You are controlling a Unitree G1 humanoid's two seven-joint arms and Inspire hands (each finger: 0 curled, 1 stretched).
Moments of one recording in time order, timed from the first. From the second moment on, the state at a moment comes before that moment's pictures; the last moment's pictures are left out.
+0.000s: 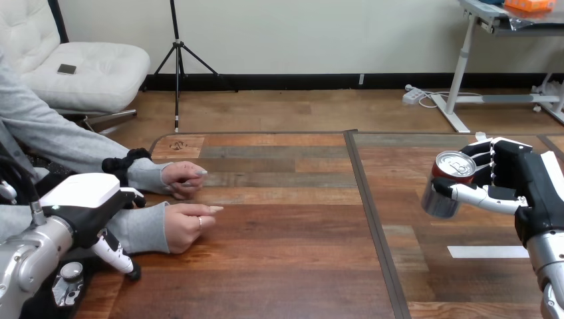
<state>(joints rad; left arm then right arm) -0.41 0.74 -0.27 0.75 0.79 -0.30 -0.11 -0.39 -0.44 -0.20 1.03 -0.01 -0.69 0.10</state>
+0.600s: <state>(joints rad) -0.42 0.74 -0.27 0.75 0.75 -0.31 -0.14 -0.39 -0.44 -0.20 1.03 -0.01 -0.69 0.10</state>
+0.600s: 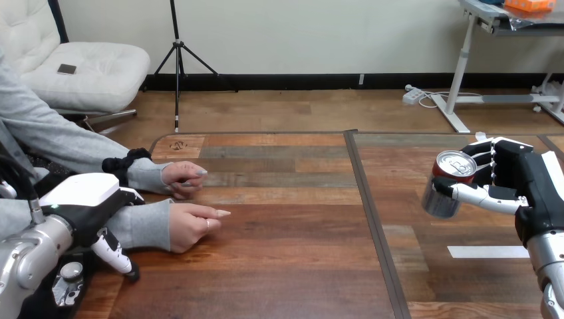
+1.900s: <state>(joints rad) -0.42 0.74 -0.26 0.79 0.58 -0.44 -0.13 -0.39 -0.44 -0.20 1.03 -0.02 -0.69 0.09</state>
